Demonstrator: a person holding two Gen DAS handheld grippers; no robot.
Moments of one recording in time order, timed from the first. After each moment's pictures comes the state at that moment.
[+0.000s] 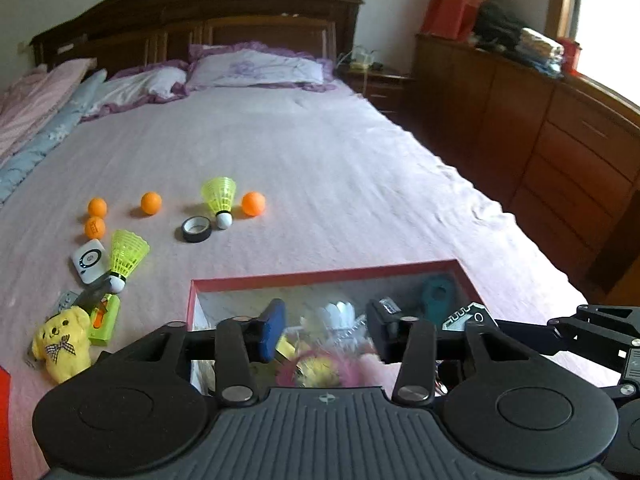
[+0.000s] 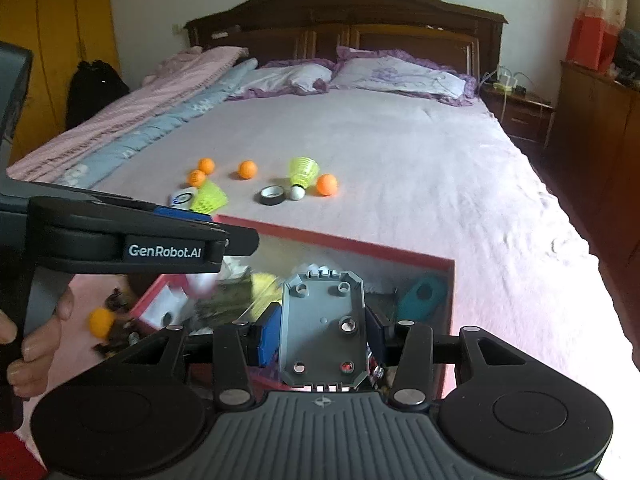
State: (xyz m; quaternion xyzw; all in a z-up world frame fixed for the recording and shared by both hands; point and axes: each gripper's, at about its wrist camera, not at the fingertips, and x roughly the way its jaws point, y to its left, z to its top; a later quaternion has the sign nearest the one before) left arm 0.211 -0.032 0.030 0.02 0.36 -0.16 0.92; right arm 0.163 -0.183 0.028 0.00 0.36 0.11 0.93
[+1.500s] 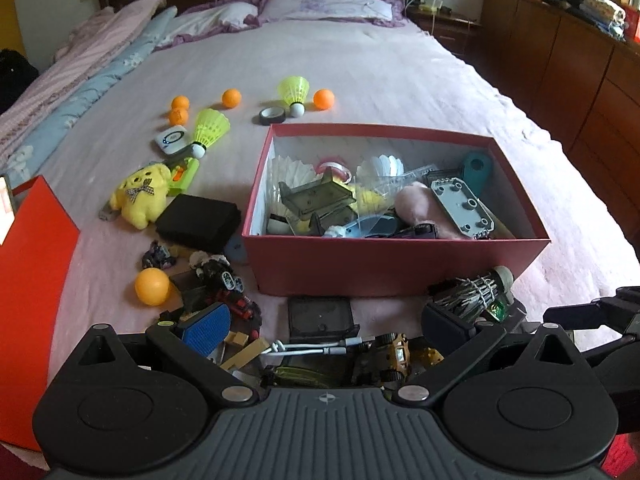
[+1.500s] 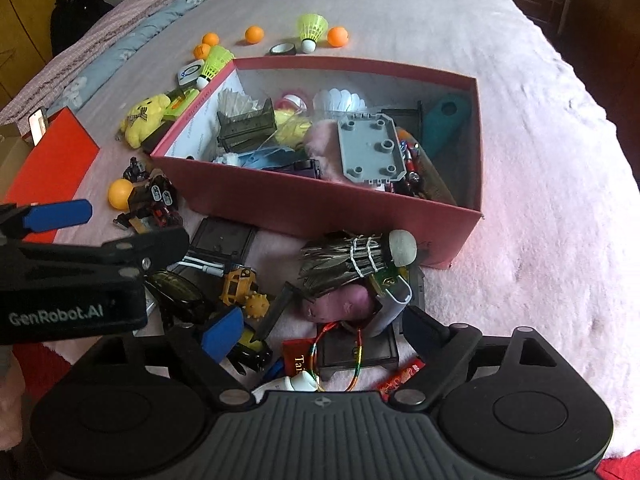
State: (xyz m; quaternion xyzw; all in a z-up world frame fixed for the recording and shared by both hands) left arm 0.090 -0.008 0.004 0.03 0.45 -0.05 0.89; right arm 0.096 -0.172 -0.014 0.02 0.53 0.12 0.84
